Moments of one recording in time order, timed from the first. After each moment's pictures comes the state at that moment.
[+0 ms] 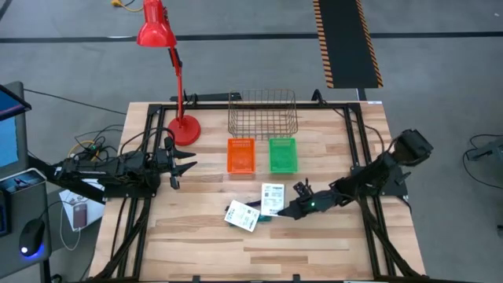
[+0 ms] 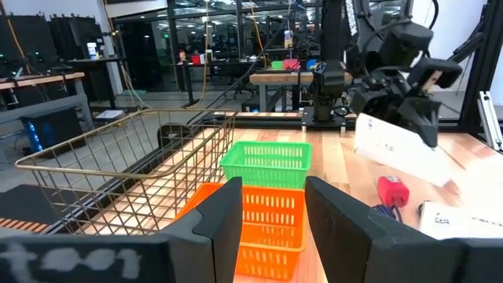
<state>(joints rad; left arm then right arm) -0.02 0.04 0.02 0.03 -0.25 0.05 0.47 1.54 0.43 0.68 0.21 1.46</state>
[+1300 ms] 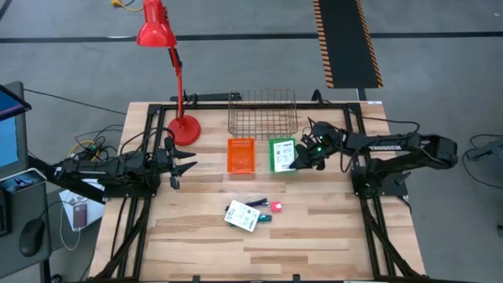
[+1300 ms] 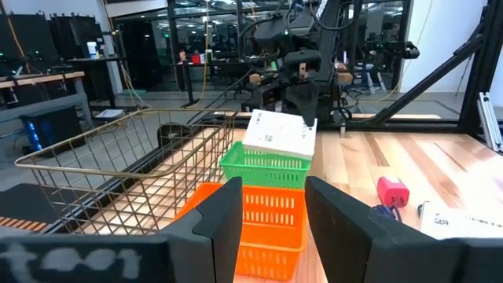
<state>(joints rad) -0.02 0.04 0.02 0.03 -0.25 0.05 -0.43 1.21 0.43 0.07 -0.66 1.15</state>
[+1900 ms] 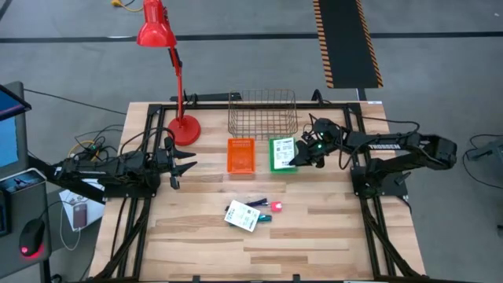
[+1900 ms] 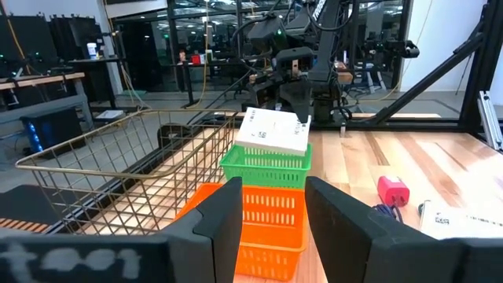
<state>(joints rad) -0.02 0.04 0.02 0.03 -0.25 0.05 -0.47 1.22 0.43 0.10 -0.71 1.15</state>
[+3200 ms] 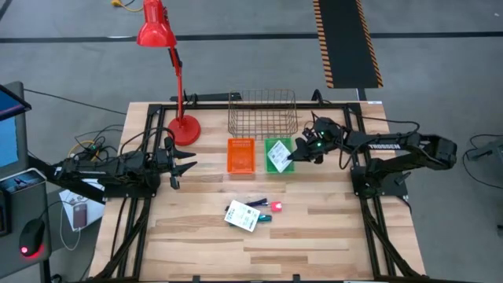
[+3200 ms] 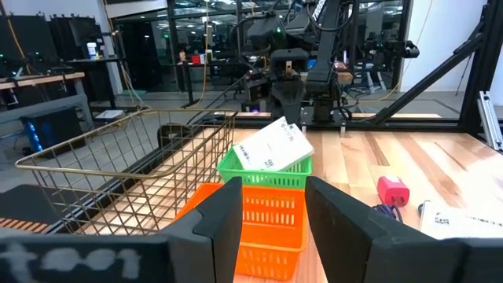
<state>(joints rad) -0.02 0.04 0.02 0.03 -0.25 0.05 -0.48 1.22 0.43 0.14 -0.59 1.11</state>
